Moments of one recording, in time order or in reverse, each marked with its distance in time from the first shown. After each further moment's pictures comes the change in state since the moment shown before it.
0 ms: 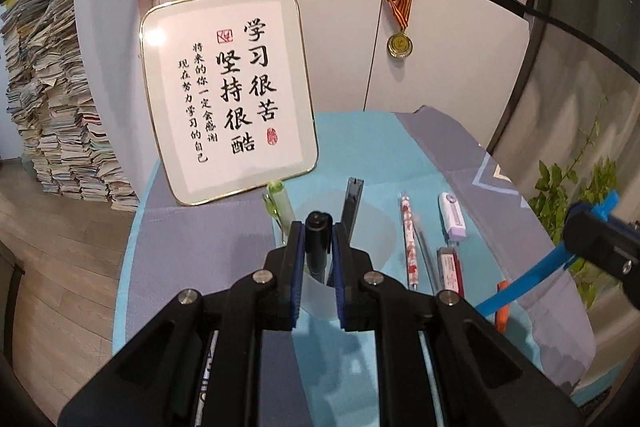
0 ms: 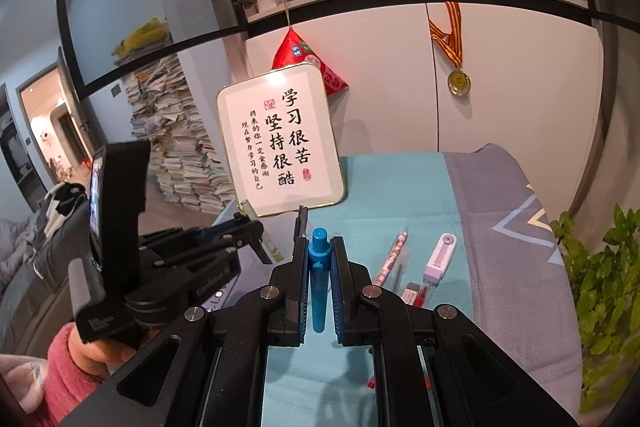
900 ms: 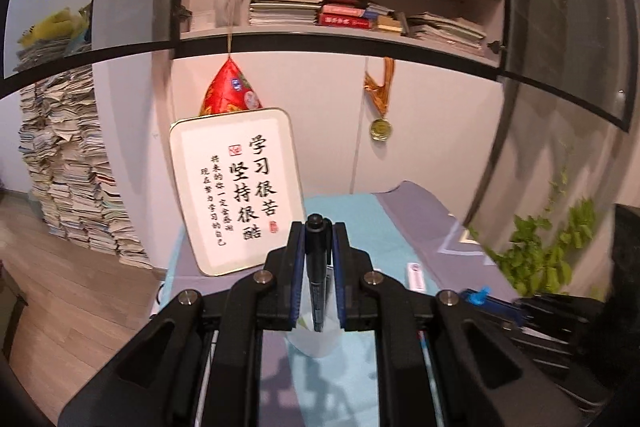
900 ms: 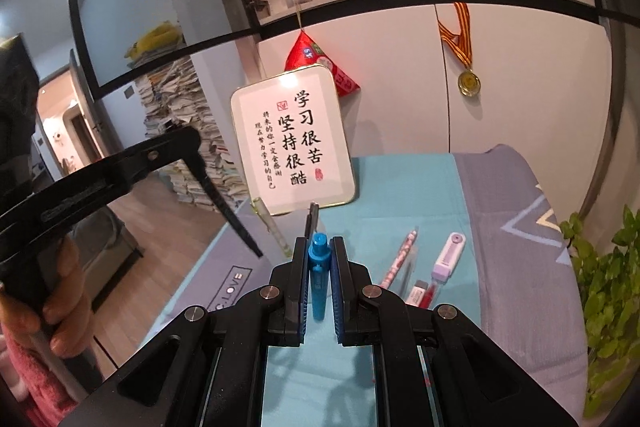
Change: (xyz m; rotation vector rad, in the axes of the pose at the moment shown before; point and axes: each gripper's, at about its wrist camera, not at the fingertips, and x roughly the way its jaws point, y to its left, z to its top) left arm -0.086 -0.015 0.036 0.020 -0.245 0.008; right arm -0.007 -0.001 -0.003 -0.007 -0.004 0.049
